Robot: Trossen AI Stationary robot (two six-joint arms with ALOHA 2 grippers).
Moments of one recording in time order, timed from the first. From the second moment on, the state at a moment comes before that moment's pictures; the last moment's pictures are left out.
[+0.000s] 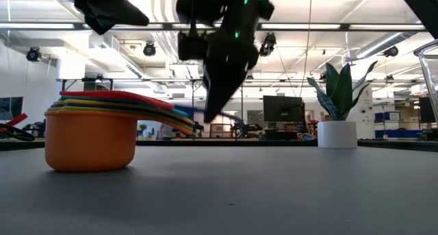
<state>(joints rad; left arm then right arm) -0.41 1.02 0.68 -0.16 -0.60 -0.31 0.02 2.12 1.74 -0.82 -0.10 -0.11</state>
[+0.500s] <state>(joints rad) -0.41 0.88 0.45 0.04 -0.58 -0.35 0.15 2.02 1.74 -0.61 -0.11 0.03</state>
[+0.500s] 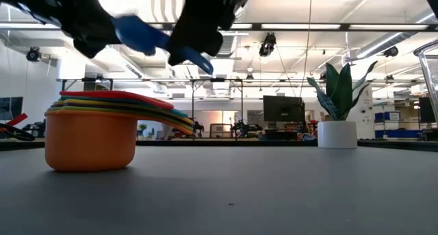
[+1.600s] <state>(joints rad) -0.41 0.92 0.43 0.14 -0.59 -0.35 0.22 2.13 1.75 -0.46 -0.10 0.22</state>
